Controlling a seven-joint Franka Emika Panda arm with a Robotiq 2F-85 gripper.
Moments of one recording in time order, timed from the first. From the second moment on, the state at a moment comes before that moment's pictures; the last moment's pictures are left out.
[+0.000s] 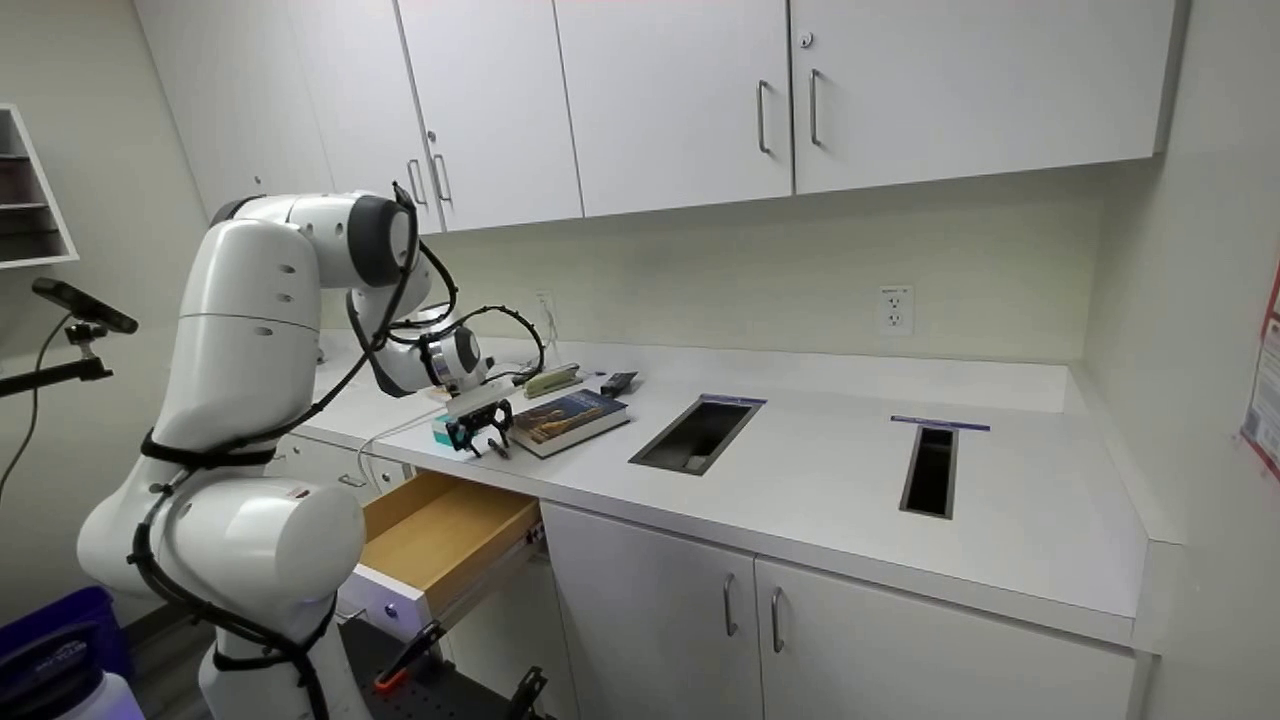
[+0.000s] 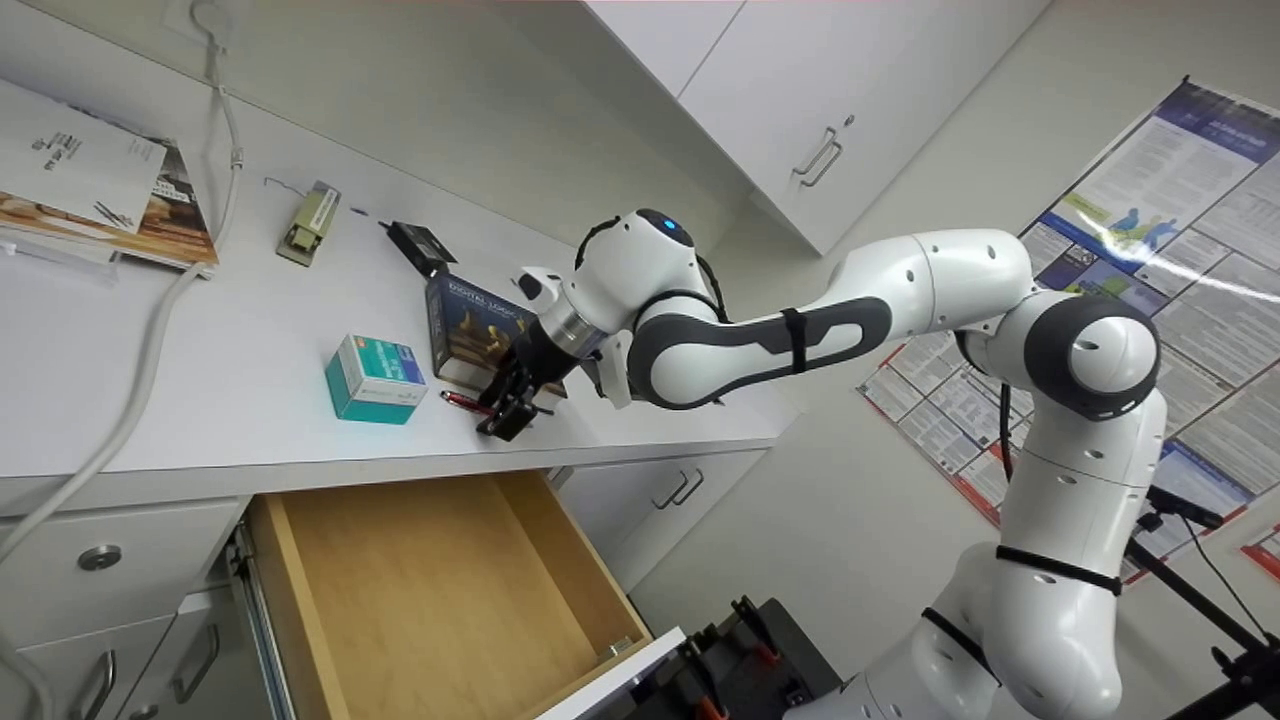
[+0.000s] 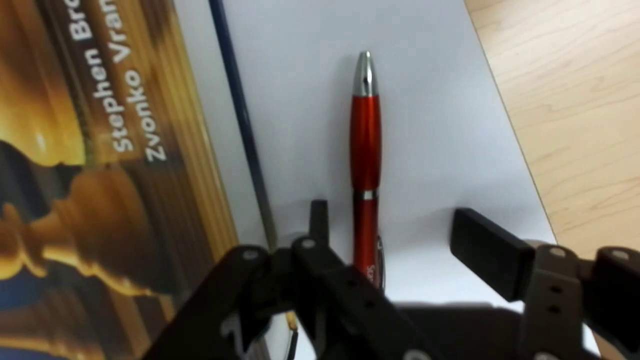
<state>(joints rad) 0.30 0.47 0.21 -1.96 -0.34 2.54 -0.30</state>
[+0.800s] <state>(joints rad) 0.28 0.45 0.23 -1.97 -0.33 2.52 -0.31</state>
